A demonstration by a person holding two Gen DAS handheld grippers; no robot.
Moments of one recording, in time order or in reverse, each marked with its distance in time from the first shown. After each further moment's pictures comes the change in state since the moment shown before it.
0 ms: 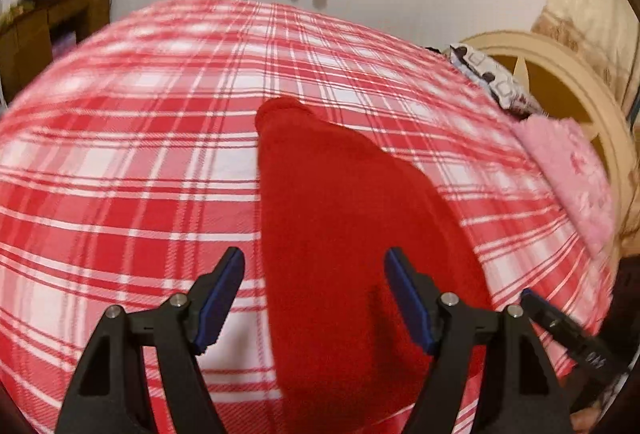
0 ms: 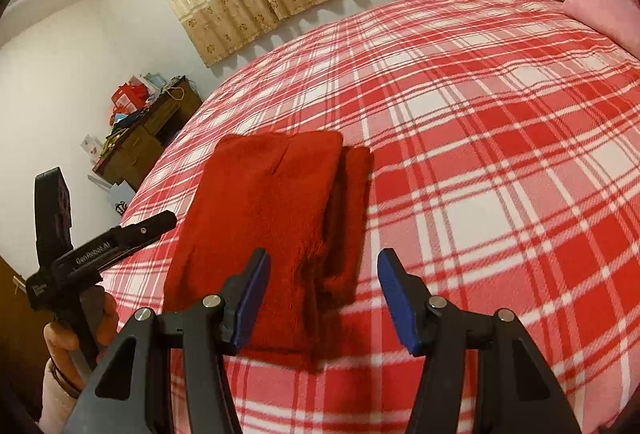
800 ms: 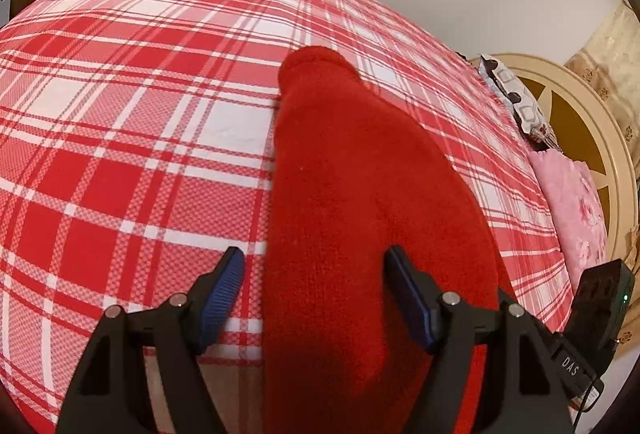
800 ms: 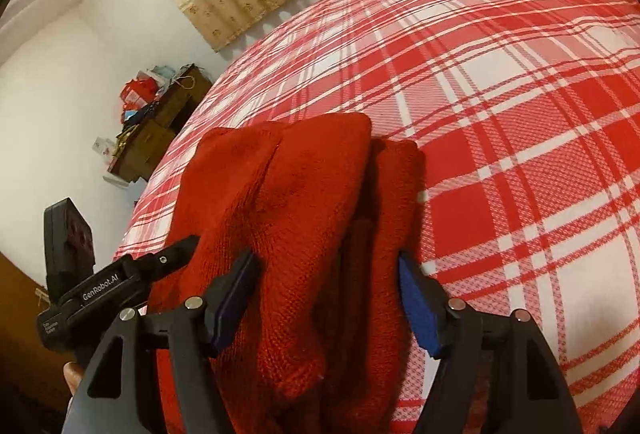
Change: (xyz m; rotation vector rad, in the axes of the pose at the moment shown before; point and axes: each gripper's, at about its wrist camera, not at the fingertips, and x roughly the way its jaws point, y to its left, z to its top) left arm 0.059 0.021 -0.002 -0.172 0.075 -0.023; right arm 0.104 -0.006 0.023 0.043 0.101 0.112
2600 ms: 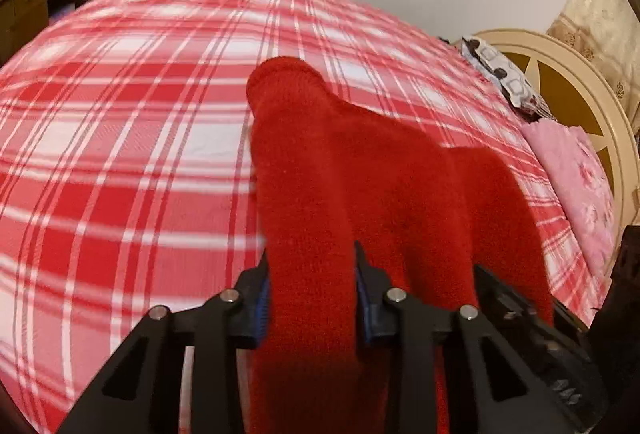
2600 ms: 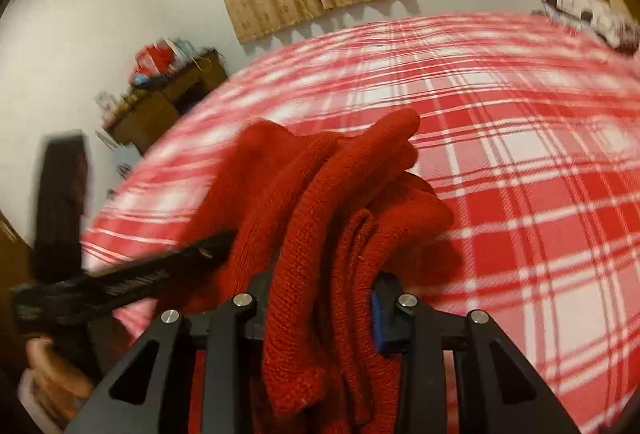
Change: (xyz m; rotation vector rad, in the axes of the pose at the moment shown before) left arm -0.019 -0.026 -0.006 0.118 0.008 0.031; right arm -0.034 0.070 -0.016 -0.199 -0.060 -0.046
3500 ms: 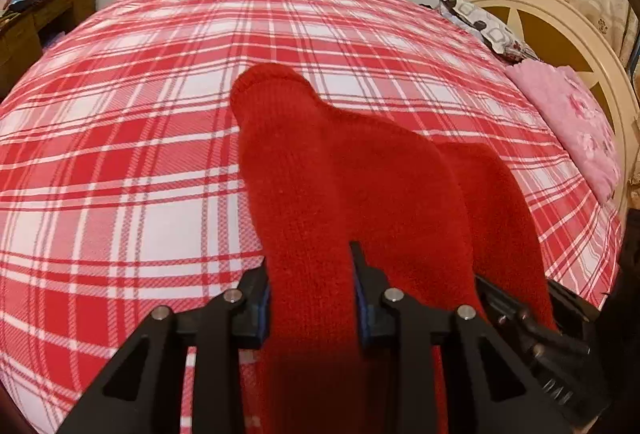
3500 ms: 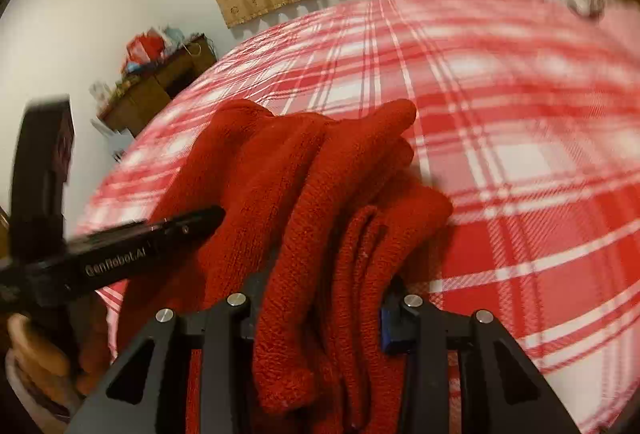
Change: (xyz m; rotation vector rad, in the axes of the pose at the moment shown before) left arm -0.034 -0.037 -0.074 0.141 0.010 0.071; right arm -0.056 0.012 -0.086 -0.066 0.036 -0.145
